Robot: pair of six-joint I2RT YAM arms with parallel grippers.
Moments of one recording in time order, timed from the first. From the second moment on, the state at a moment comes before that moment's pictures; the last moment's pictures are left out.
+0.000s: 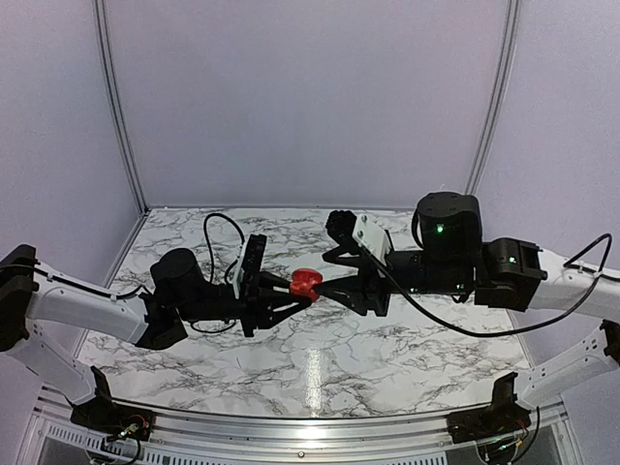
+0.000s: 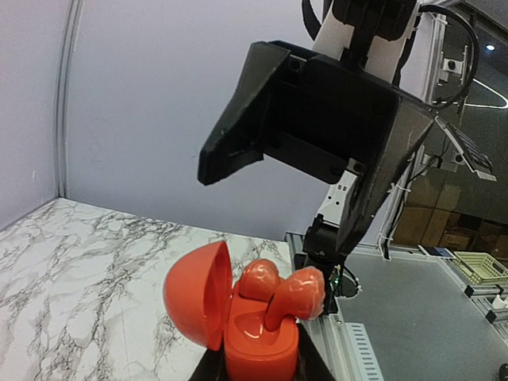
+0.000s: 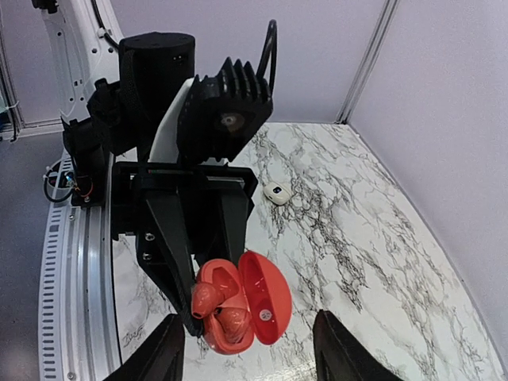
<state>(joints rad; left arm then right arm) -1.00 1.46 0.61 0.97 0.51 -0.24 1.15 1.17 1.09 -0.25 -0.06 -0.21</state>
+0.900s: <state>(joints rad) -1.00 1.48 0.66 0.86 0.64 -0.24 1.15 1.23 1.16 -0.41 -0.03 -0.31</state>
